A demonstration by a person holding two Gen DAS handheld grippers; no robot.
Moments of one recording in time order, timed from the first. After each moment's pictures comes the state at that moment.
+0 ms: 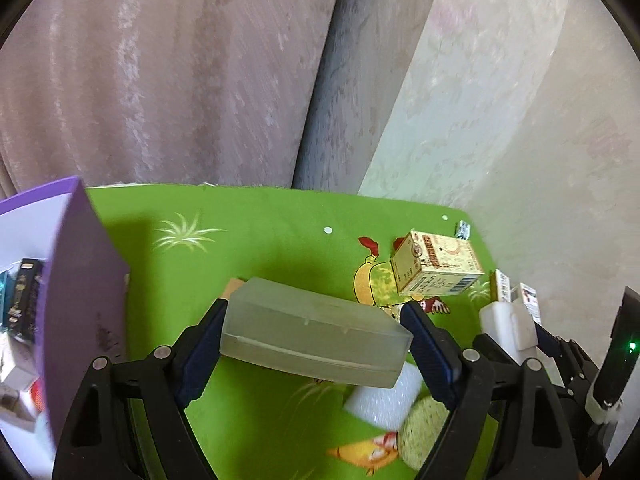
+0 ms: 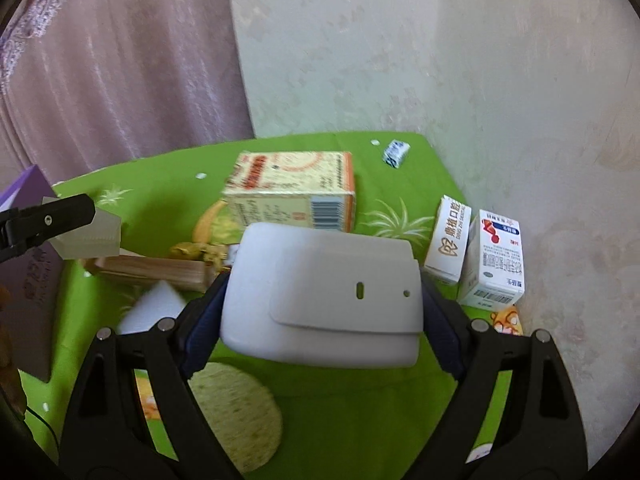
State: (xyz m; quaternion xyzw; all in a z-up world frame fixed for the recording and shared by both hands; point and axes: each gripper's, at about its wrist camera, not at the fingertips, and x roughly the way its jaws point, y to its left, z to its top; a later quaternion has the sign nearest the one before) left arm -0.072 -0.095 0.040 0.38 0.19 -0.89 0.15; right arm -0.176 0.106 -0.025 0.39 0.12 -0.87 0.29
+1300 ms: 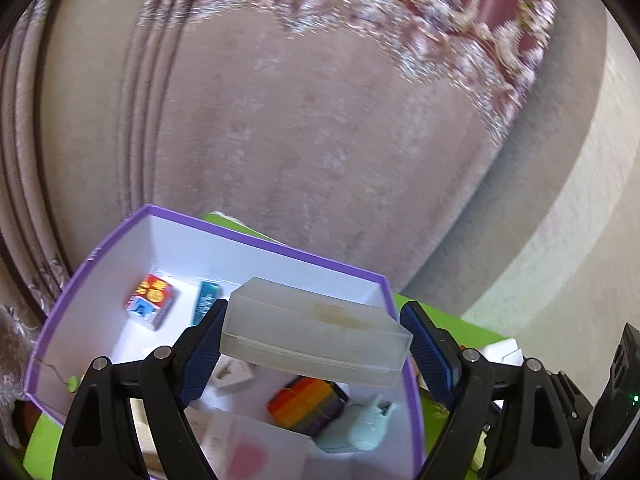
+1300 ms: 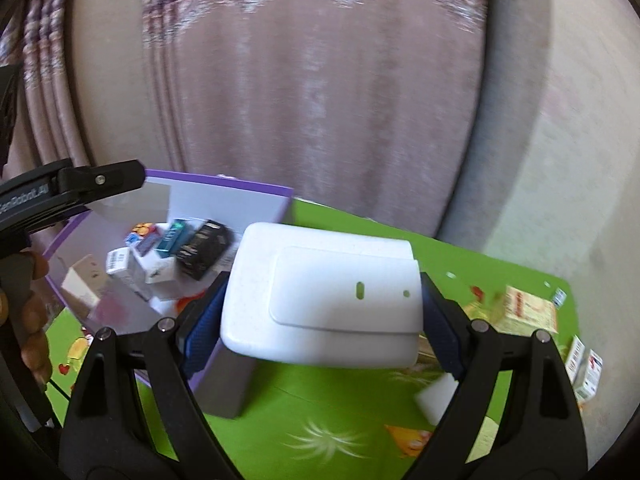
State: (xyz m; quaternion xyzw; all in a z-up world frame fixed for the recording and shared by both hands) left arm 0.140 -0.239 0.099 0.21 0.28 -0.88 0.32; right arm 0.009 -0.052 0.062 0.26 0.19 -0.80 0.51
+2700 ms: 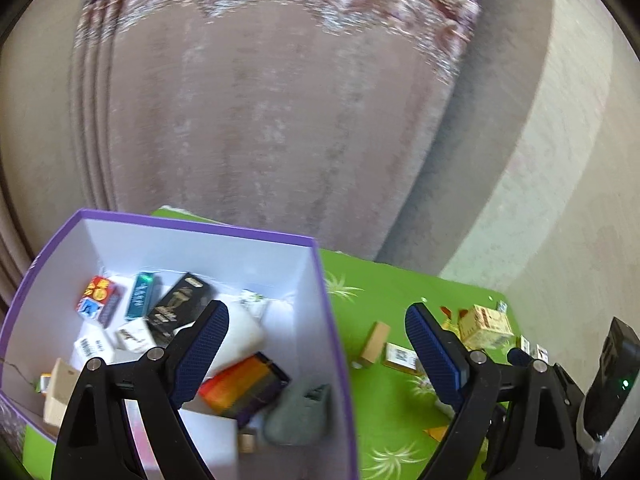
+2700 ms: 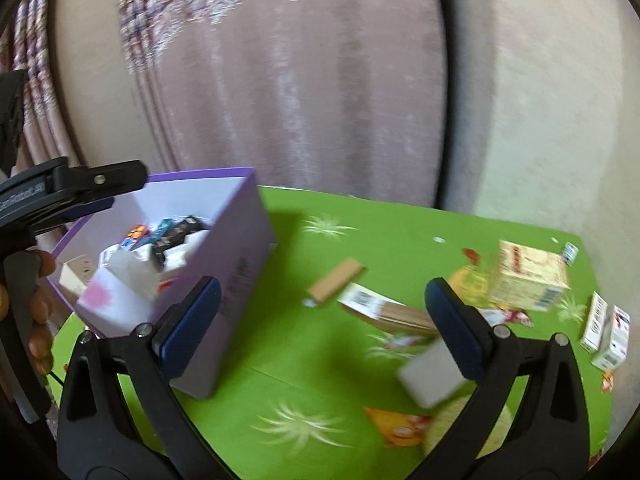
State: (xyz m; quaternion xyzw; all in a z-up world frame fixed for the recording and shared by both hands) left arm 0.067 -0.177 0.103 0.27 0.22 -0.90 0.26; right arm -0.059 0.018 0.027 0.30 0.12 -0.81 0.49
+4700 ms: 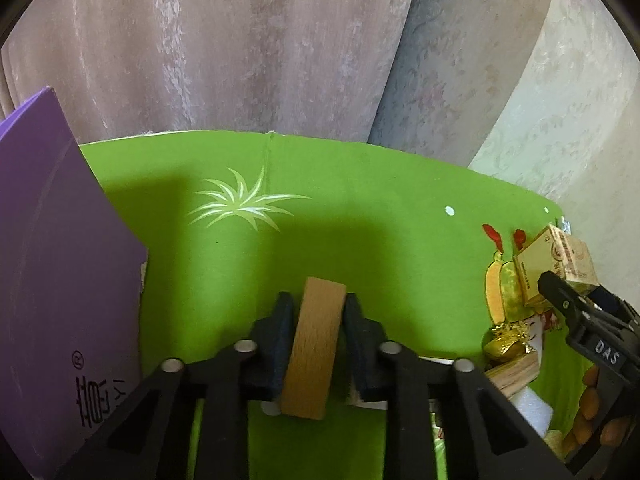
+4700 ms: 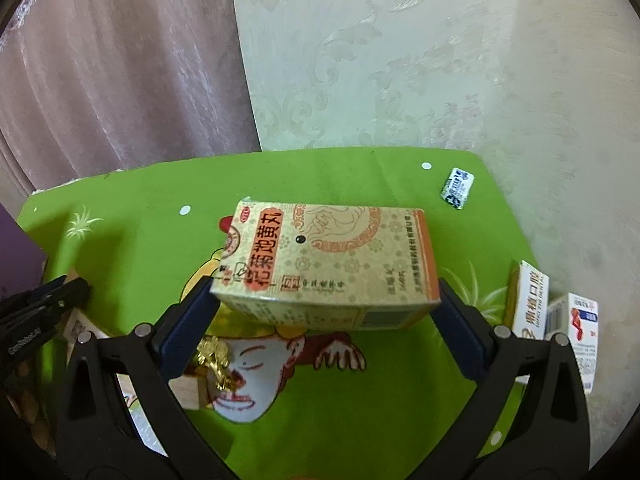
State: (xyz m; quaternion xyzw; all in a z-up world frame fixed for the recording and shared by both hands) left arm -0.115 -0.165 -0.041 0.44 0.20 -0.84 0.23; right arm -0.247 0.039 -0.069 0.41 0.14 -0.85 0.29
